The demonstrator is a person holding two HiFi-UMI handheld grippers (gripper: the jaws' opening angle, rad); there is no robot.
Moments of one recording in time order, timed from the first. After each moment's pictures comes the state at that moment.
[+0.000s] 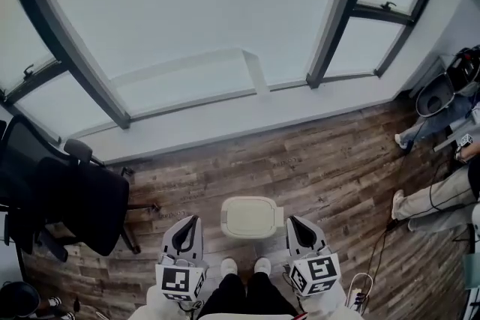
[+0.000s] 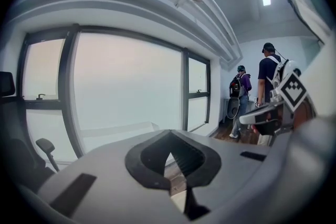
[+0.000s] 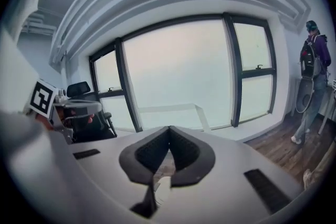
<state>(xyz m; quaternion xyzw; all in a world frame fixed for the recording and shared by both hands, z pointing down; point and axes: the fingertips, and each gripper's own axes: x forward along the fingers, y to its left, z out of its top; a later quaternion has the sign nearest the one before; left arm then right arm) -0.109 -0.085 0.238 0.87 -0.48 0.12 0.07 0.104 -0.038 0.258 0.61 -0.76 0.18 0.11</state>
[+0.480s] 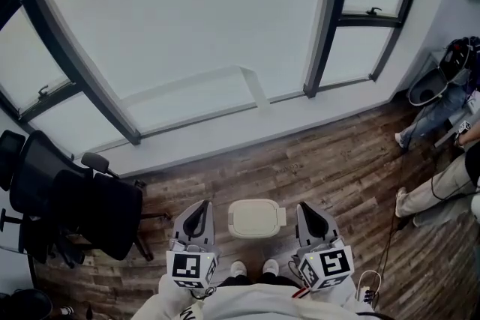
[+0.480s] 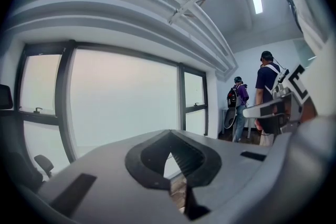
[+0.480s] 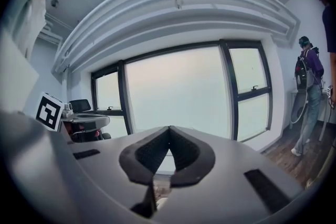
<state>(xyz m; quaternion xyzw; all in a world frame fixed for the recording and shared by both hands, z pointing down) -0.071 -0.070 0.122 0.88 -0.48 0.07 0.03 0.125 -0.009 0.114 0.64 -0.76 0.11 0.04</state>
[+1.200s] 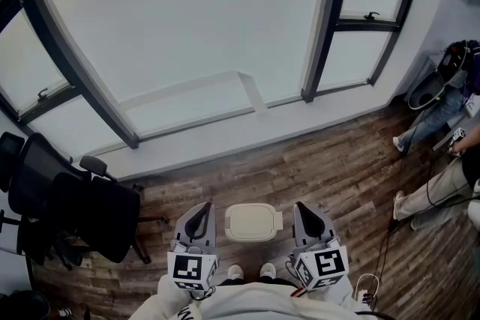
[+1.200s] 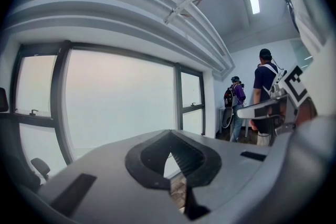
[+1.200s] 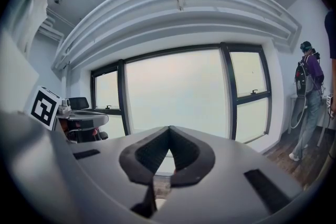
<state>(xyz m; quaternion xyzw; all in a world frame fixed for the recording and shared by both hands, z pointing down) -0.052 -0.069 0.115 0.88 -0.46 0.08 0.02 0.135 -0.016 0.111 0.64 -0.76 0.09 0.04</state>
